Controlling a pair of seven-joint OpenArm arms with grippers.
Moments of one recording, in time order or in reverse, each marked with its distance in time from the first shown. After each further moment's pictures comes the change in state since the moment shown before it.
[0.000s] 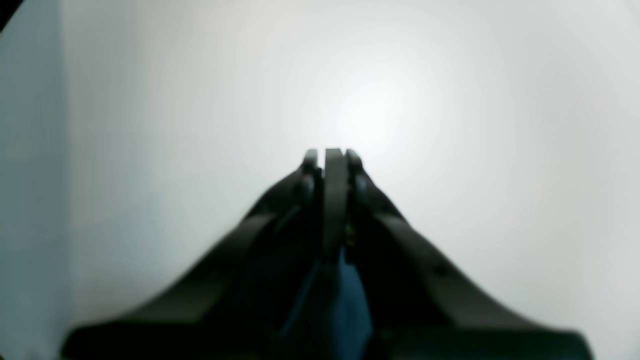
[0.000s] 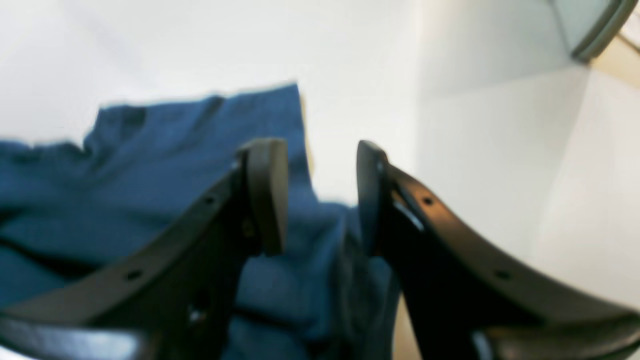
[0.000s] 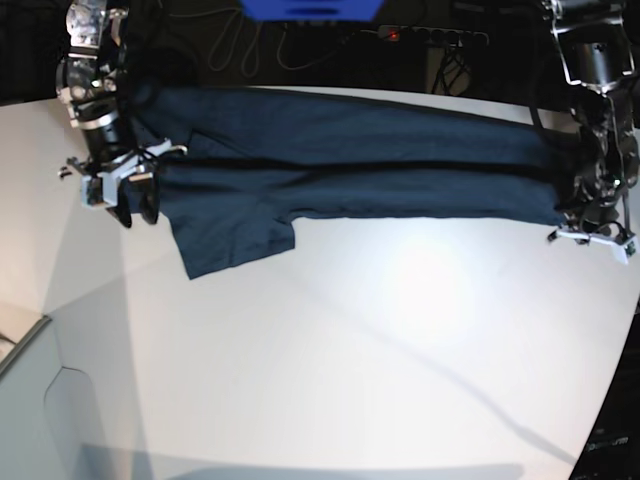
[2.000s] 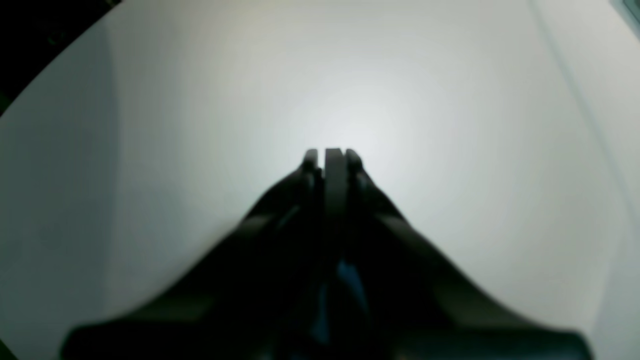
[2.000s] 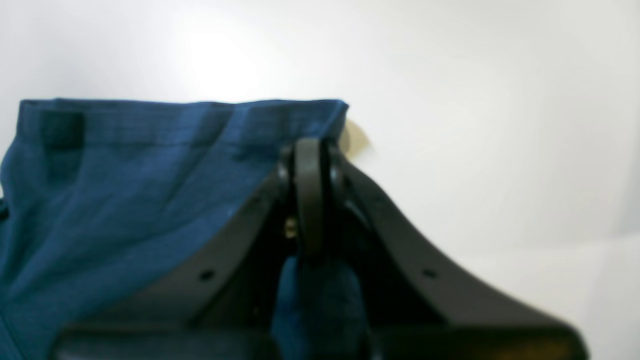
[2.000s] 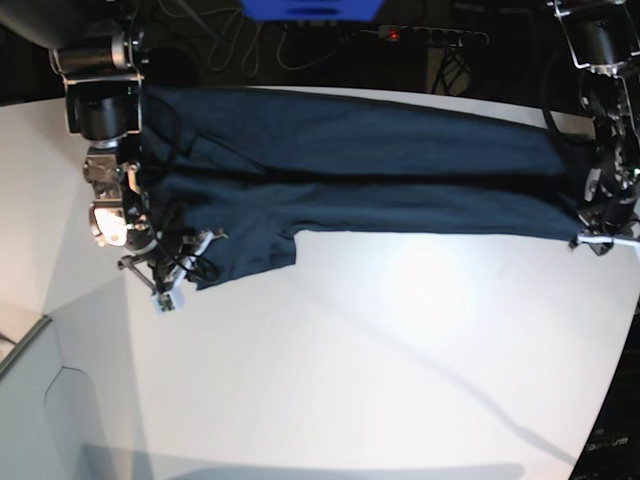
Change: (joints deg) left arm 4.3 -0.1 -4.8 9.1 -4.4 -0.1 0.0; right arm 32.6 5.7 -16.9 -36.7 2.0 -0.4 -21.5
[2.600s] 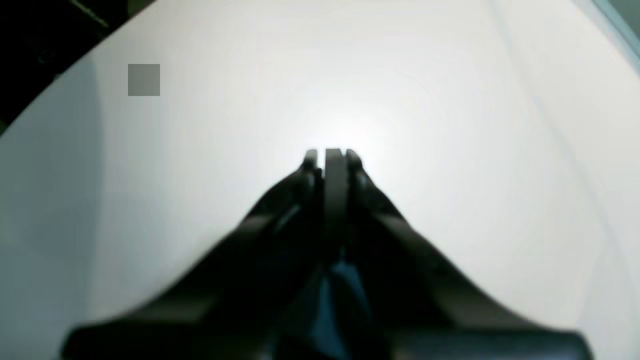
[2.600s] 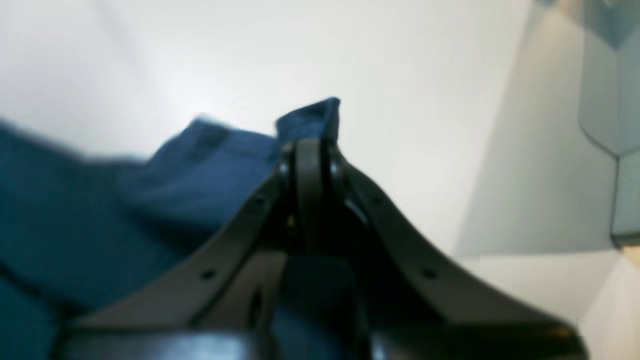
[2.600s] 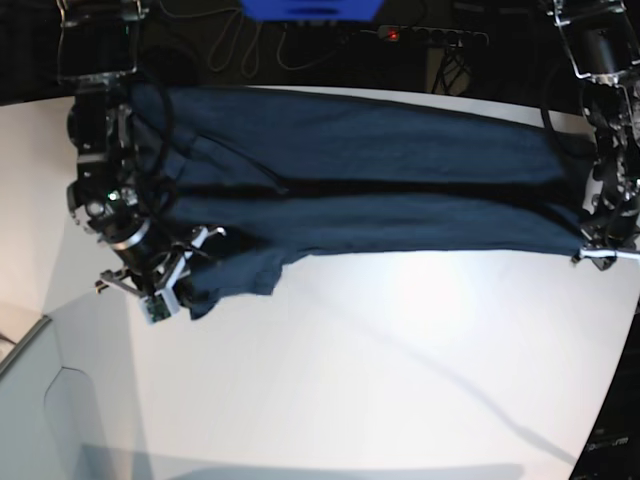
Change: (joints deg) left arm -2.1 0.2 0.0 1.6 -0.2 0.0 0.1; right arm -13.7 -0.2 0.4 39.5 -2.0 0.2 -6.7
